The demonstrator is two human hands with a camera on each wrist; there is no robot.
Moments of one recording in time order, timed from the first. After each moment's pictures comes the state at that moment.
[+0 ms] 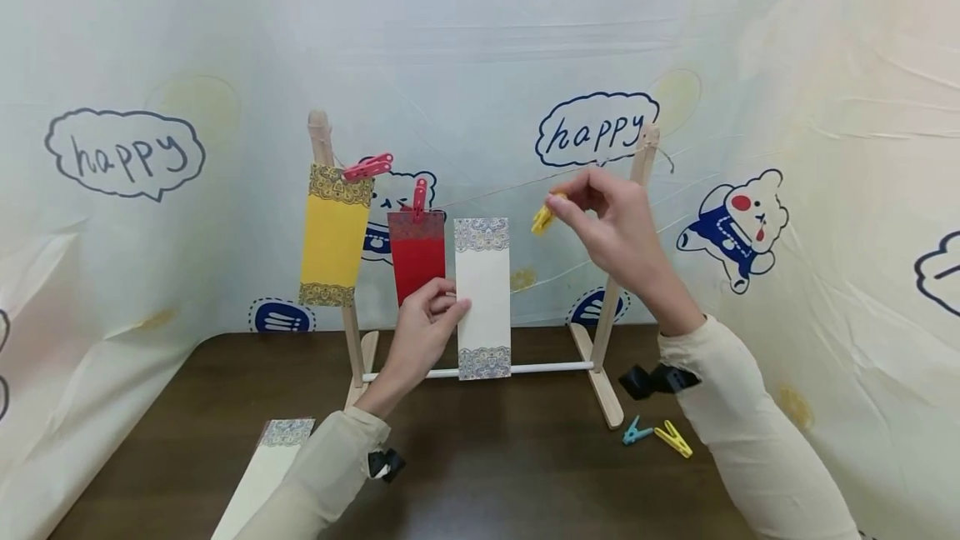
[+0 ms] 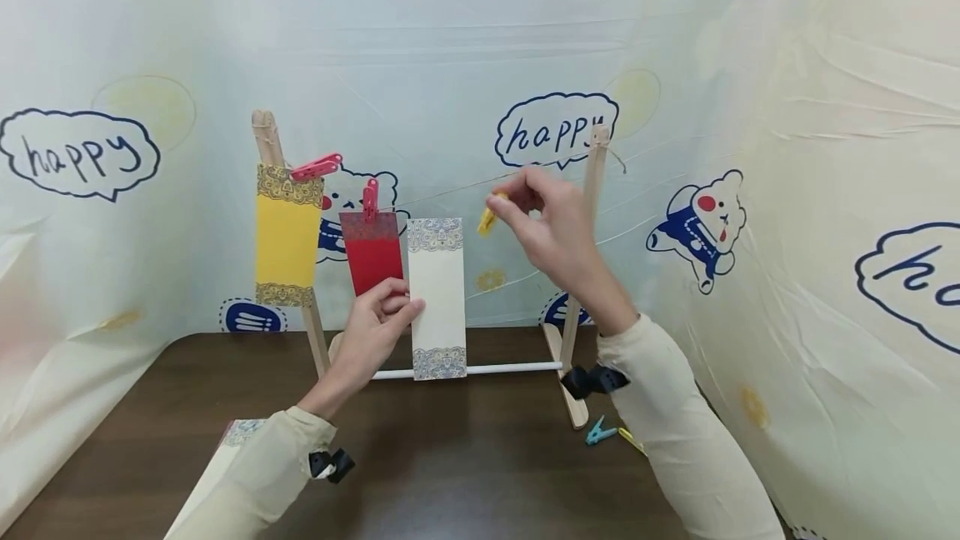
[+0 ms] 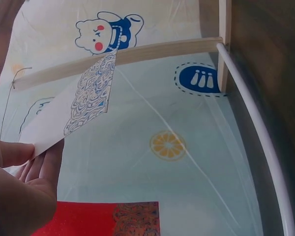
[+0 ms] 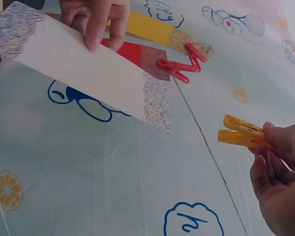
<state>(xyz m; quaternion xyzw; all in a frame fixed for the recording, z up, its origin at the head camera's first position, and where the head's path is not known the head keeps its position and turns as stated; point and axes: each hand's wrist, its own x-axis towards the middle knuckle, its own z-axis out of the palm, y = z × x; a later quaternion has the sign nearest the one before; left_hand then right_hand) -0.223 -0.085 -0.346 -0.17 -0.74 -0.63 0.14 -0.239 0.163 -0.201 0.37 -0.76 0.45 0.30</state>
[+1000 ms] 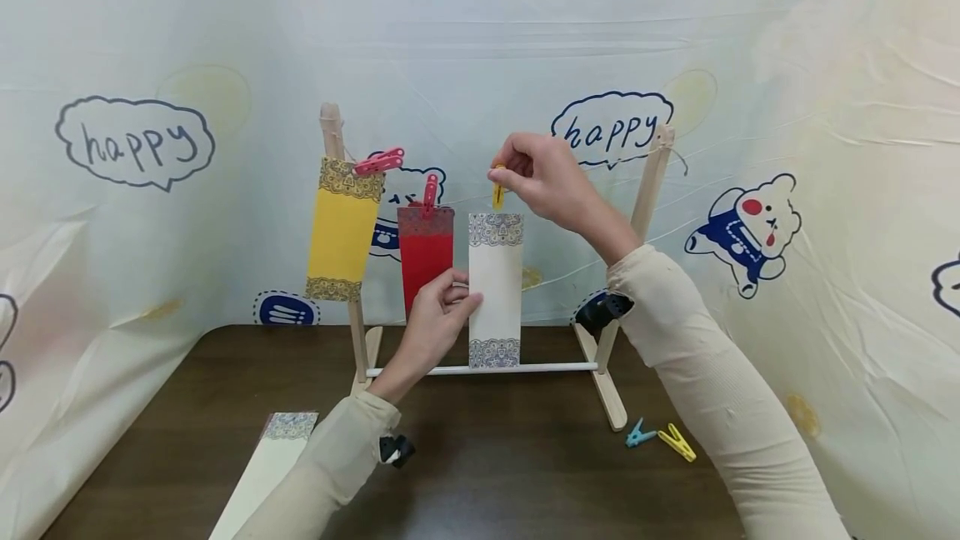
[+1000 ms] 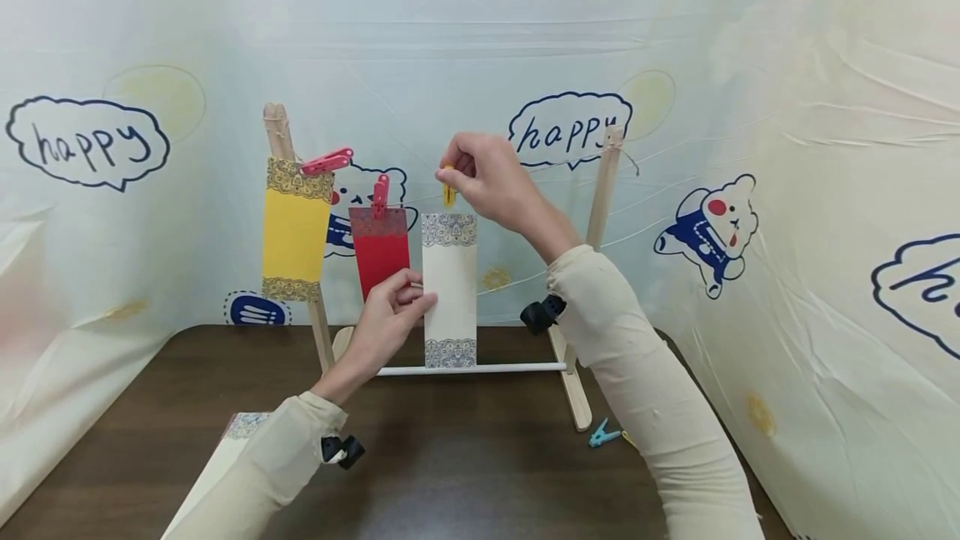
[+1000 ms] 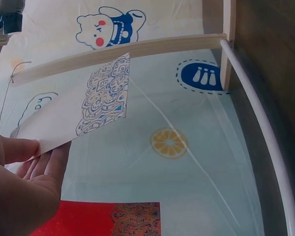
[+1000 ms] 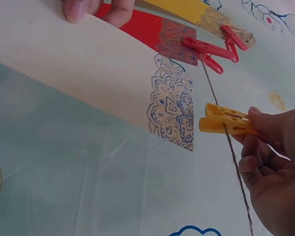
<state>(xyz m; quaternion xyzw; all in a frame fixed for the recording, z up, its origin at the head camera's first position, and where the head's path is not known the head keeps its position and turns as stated) -0.210 -0.078 -0.315 -0.15 -0.75 -0.63 0.11 -0.294 0.099 -0.169 0.40 -0.82 0.35 0.20</state>
